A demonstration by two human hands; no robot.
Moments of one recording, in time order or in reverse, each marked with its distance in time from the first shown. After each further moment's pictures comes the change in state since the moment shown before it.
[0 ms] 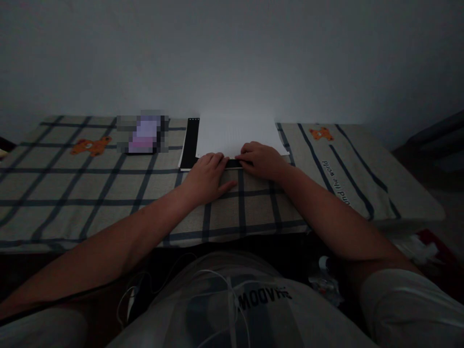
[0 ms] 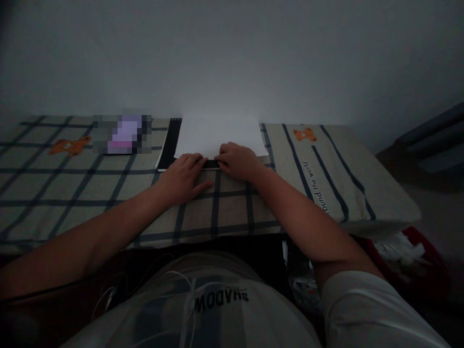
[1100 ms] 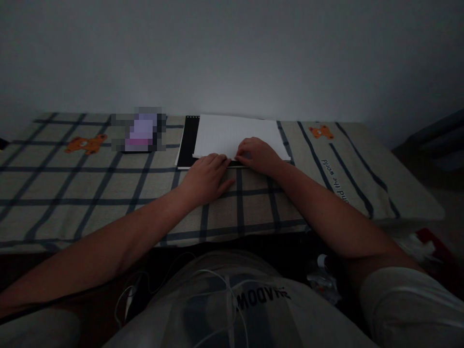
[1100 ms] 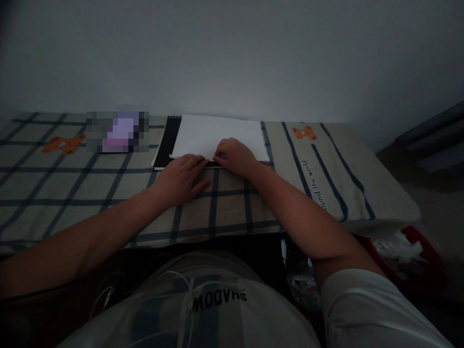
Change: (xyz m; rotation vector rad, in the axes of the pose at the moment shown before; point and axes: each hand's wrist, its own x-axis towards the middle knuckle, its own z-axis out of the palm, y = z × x) left_hand -0.002 0.006 -0.004 0.025 0.006 0.054; right_hand 0.017 0.013 0.014 0.216 0.083 0.062
